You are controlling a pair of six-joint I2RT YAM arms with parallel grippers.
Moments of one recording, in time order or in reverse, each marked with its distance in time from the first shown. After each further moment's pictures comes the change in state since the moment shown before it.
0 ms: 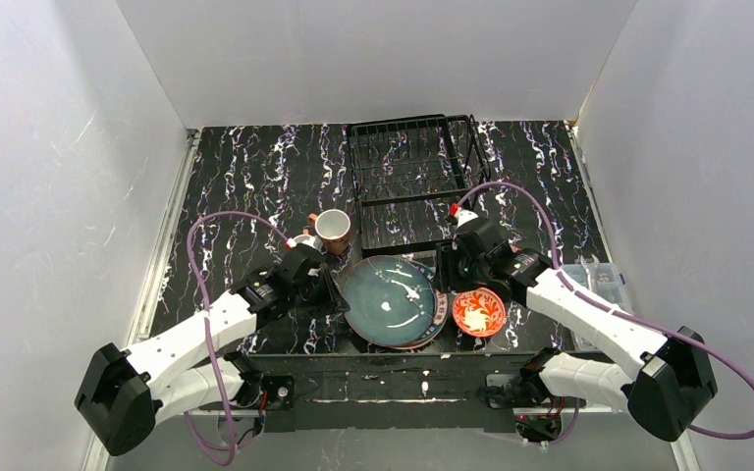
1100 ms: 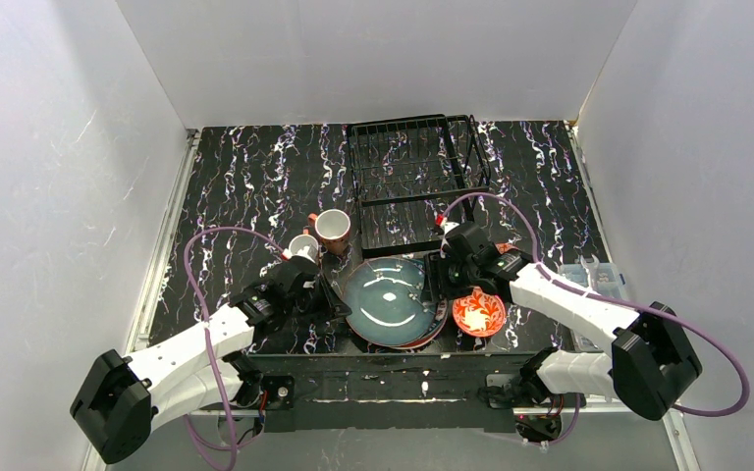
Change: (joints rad) left arm 0.000 -0.060 -0.153 0.153 0.002 -0.078; right arm 0.000 0.125 -0.050 0.089 -0.161 -0.013
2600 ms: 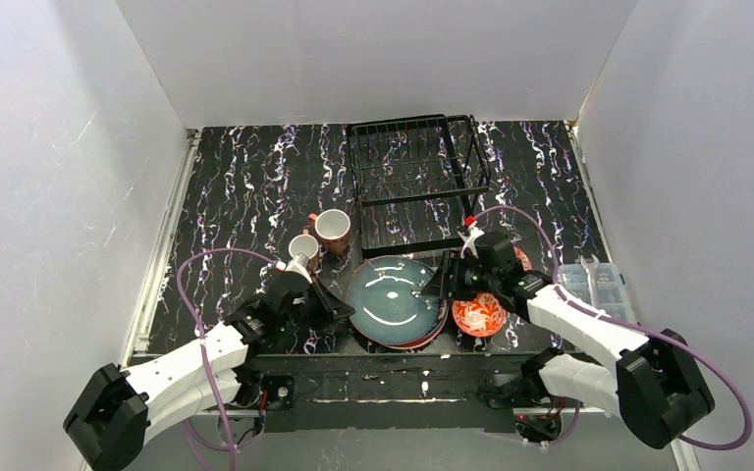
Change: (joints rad) left arm 0.000 -0.095 -0.201 0.261 0.015 -0.148; right arm -0.143 -0.132 -0.238 0.326 -0.174 0.172
